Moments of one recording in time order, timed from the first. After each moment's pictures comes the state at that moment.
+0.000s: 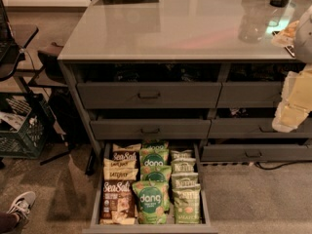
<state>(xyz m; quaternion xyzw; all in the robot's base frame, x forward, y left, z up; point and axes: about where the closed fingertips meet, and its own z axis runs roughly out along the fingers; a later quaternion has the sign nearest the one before) 0.438 -0.216 0.977 -0.60 0.78 -0.04 0.16</state>
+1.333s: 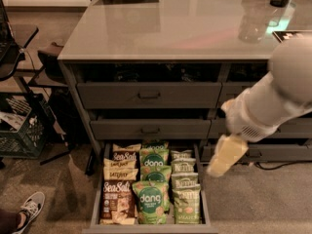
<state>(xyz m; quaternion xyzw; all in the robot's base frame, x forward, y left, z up) 0.444 -0.158 0.809 -0.56 0.81 0.06 0.17</state>
